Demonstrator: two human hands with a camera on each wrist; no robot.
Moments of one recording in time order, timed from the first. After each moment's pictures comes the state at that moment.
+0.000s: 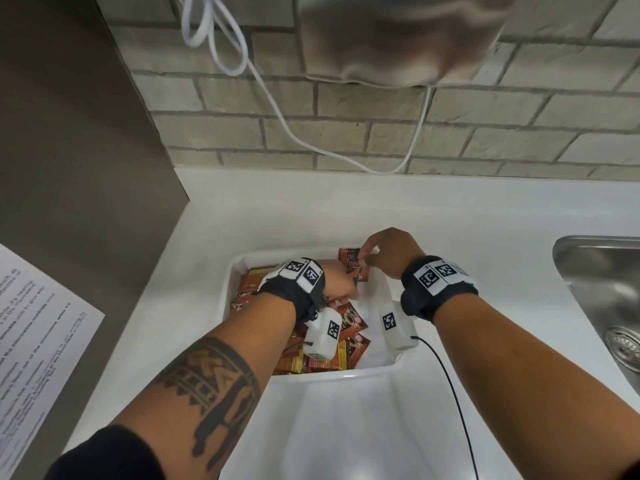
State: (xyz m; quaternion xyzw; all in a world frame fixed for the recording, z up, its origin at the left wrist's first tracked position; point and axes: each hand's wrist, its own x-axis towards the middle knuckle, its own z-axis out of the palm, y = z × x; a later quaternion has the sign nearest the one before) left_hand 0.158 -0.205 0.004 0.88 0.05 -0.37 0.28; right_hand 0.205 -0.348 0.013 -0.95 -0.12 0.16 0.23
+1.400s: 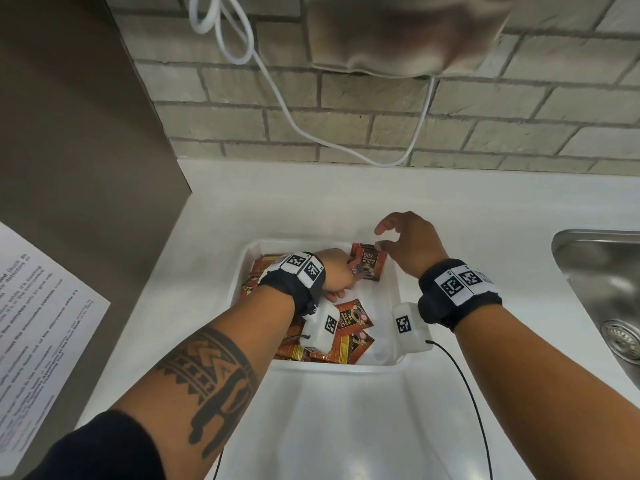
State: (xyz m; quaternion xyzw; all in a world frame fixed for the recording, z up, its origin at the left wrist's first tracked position) left_hand 0.150 -0.197 -0.009 0.83 0.11 -0.35 0.43; right_hand 0.191 -0.369 0.014 -0.95 -0.11 0.04 0.28
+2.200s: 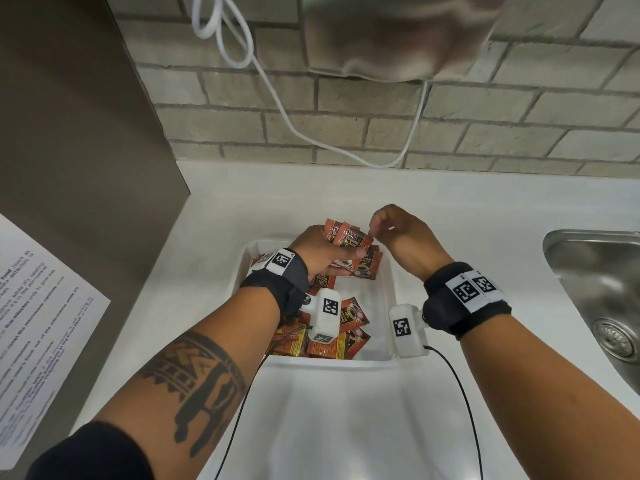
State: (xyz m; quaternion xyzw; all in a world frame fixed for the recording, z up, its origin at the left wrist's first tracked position) left_hand 0.141 -0.180 0.006 0.70 0.07 -0.17 0.69; right_hand 0.162 -0.364 0.044 -0.88 -0.12 0.08 0.45
